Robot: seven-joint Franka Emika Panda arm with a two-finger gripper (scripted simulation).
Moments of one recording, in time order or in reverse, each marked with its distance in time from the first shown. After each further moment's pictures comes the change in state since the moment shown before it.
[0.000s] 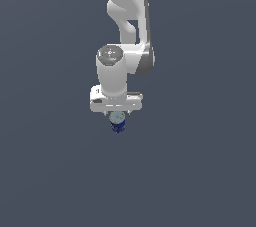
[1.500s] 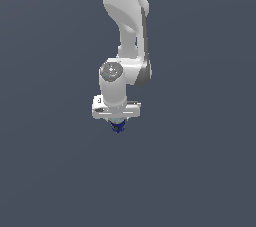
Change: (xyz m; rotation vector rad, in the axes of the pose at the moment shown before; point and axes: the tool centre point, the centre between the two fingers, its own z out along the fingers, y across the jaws) arm 0.000 0.003 0.054 0.000 0.001 -0.005
